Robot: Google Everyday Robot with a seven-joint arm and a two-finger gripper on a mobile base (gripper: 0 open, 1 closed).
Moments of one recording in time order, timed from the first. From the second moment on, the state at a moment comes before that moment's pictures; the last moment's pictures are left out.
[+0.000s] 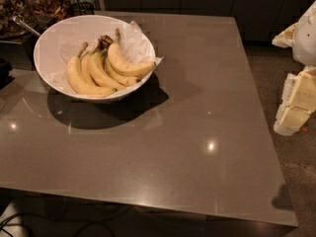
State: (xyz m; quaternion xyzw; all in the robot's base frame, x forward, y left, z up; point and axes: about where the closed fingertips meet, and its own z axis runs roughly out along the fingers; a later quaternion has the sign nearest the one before) arm 0.438 -0.217 0.976 -0.60 0.78 -0.03 0.16
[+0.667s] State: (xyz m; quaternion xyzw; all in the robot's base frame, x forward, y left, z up) arm 0.440 -0.211 0.981 -0.60 0.78 -0.04 0.15
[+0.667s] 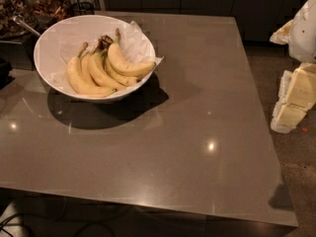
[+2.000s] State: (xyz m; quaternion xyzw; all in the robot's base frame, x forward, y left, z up) arm 0.474 -0.162 0.992 -0.62 0.77 -0.06 0.13
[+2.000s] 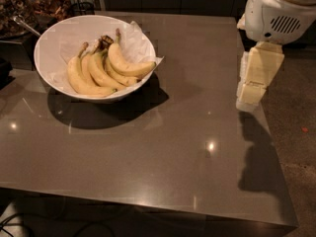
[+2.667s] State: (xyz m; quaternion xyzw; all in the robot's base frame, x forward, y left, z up) arm 0.519 -0.108 0.996 -0.63 0.77 -0.01 0.13
